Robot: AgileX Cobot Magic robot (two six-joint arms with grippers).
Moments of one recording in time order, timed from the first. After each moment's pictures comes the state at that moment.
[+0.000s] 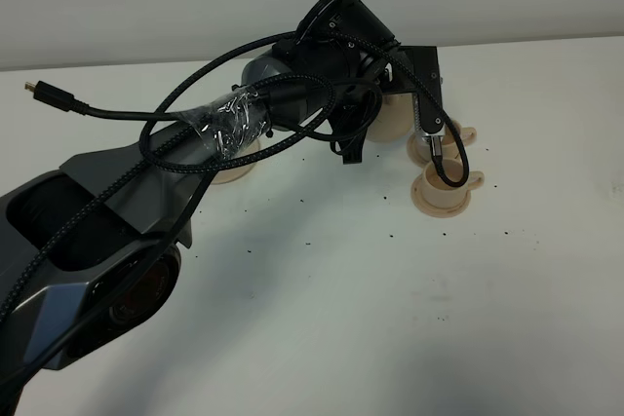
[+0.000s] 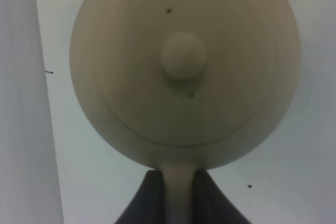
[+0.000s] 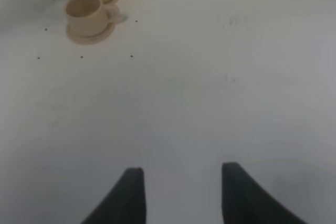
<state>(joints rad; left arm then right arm) -0.68 2.42 -2.18 0.48 0.91 0.70 0.07 0.06 -0.48 0.15 1.07 -0.10</state>
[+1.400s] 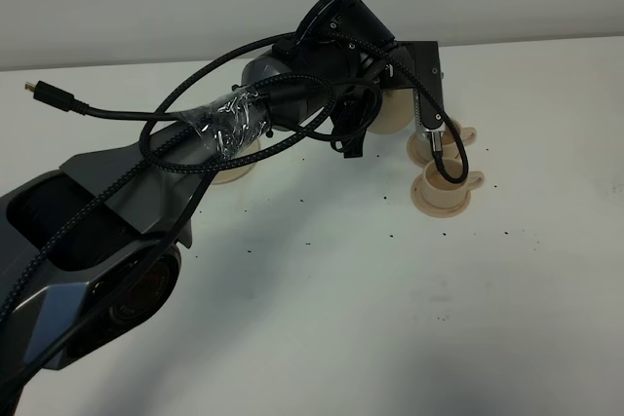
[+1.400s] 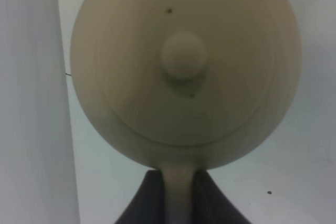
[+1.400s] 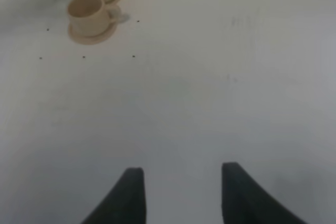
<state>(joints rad) -0.68 2.42 -2.18 0.51 0.88 0.68 0.07 0.06 -0.48 0.16 1.07 -0.10</state>
